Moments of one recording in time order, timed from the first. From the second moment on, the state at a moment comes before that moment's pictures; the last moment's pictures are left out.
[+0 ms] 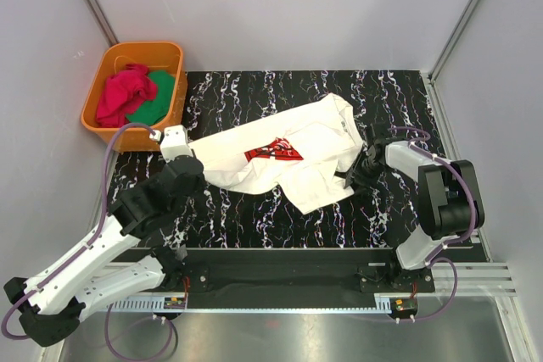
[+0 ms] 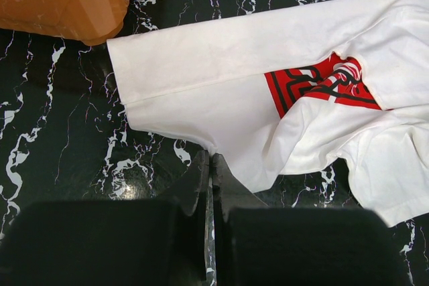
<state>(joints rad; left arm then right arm) -0.81 0.77 0.93 -0.79 -0.74 -0.62 0.15 1.66 0.92 -0.61 -0.14 0.65</state>
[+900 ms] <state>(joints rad) -0.64 0.91 1.26 -0.39 -0.72 -0.24 0.09 1.23 1.40 -0.23 0.04 0.62</state>
